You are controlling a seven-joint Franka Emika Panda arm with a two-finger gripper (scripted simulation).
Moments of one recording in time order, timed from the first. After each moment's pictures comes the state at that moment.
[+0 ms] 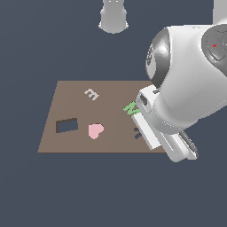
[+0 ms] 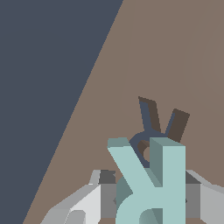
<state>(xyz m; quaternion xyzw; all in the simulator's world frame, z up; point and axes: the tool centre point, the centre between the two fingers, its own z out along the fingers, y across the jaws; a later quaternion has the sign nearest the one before) 0.085 0.128 0.040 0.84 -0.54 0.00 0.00</state>
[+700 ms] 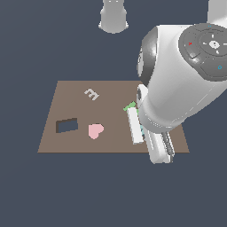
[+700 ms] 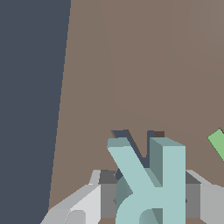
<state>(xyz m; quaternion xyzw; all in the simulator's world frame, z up) 0.084 0.104 0.040 0.74 -0.67 0.00 0.00</state>
